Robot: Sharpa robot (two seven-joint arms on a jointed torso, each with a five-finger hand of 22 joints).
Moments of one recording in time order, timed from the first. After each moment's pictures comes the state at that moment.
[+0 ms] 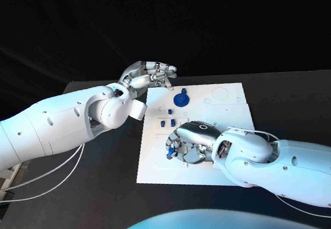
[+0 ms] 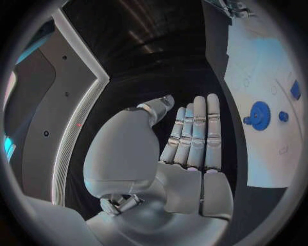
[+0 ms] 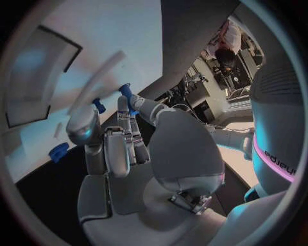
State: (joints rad) left arm 1.16 -0.87 0.02 1.47 -0.16 -0.15 0.35; left_hand 1.34 -0.19 0.55 0.05 0.11 0.86 0.21 0.29 0.31 0.93 0.15 0.43 0.12 0.94 0.09 0.86 0.37 0.17 0.88 0.17 0.70 0.38; right arm 1.07 -0.55 -0.14 1.64 -1.59 -0.31 -0.11; right_hand 1.28 -0.09 0.62 -0.04 0.05 0.99 0.13 0.27 0.36 1.20 0.06 0.23 0.09 1.47 -0.01 1.42 1.25 0.12 1.37 0.09 1.00 1.26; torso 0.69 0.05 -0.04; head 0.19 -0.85
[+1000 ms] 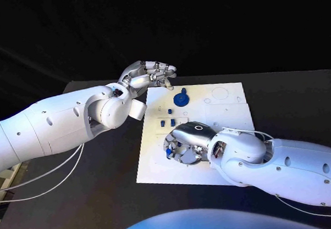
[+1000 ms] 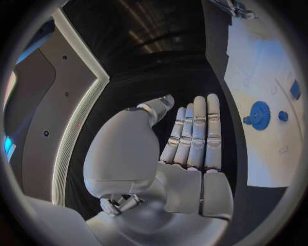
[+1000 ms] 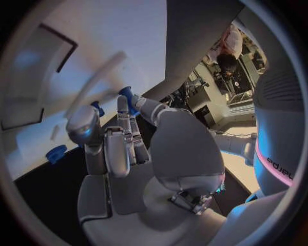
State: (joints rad) left arm 1.16 -0.87 0.02 1.47 -0.16 -0.15 0.35; left_hand 1.34 -0.19 0.54 0.05 0.11 0.86 0.21 0.29 0.31 0.92 0.15 0.43 0.12 0.94 0.09 0.86 0.37 0.17 0.88 0.17 0.70 0.38; right arm 1.07 -0.52 -0.15 1.61 -1.63 -0.28 -0.14; right_hand 1.26 -0.10 0.62 -0.04 0.05 0.99 0.13 0.30 0.36 1.20 0.06 0.21 0.10 1.47 -0.01 1.42 1.25 0.12 1.37 0.09 0.99 1.26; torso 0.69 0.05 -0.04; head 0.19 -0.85
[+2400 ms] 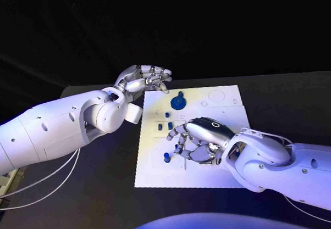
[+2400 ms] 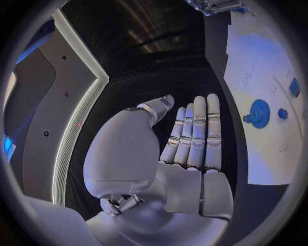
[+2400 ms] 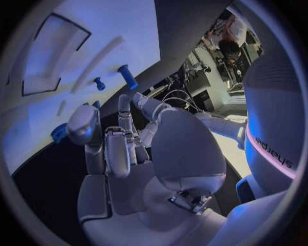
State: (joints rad) left arm 1.16 -0.88 0.02 1.47 -0.16 -0.15 0.34; left_hand 1.34 -0.19 0.54 0.05 0.11 0.86 0.21 0.29 0.31 0.92 0.15 0.43 0.12 0.94 0.09 0.86 0.37 0.17 0.88 0.17 0.70 0.38; right arm 1.09 -0.66 -0.15 1.73 -1.54 -0.46 -0.07; right_hand 1.23 -0.16 0.56 -0.01 0.09 0.85 0.15 0.20 0.37 1.24 0.07 0.24 0.19 1.47 -0.02 1.43 1.27 0.12 1.37 0.08 0.98 1.28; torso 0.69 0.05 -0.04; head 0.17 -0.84
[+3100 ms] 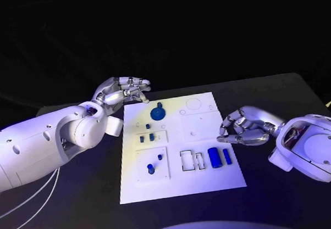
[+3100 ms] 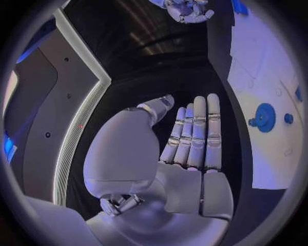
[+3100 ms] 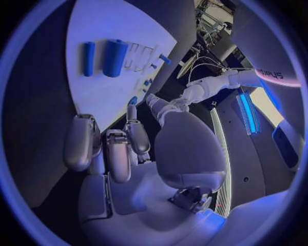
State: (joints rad) left arm 1.16 -0.90 0.02 1.47 -0.16 -0.15 0.35; left_hand 1.34 -0.19 0.54 0.05 0.11 0.86 0.21 0.29 0.31 0.92 0.15 0.43 0.12 0.94 0.09 0.86 0.37 0.17 0.88 0.18 0.70 0.38; right arm 1.18 -1.10 -0.15 1.88 -1.09 -0.38 -0.15; right_hand 1.16 -0.16 0.35 0.13 0.14 0.89 0.11 0.42 0.60 1.37 0.03 1.29 1.25 1.47 -0.04 1.54 1.31 0.08 1.45 0.06 1.19 1.31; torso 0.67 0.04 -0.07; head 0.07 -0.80
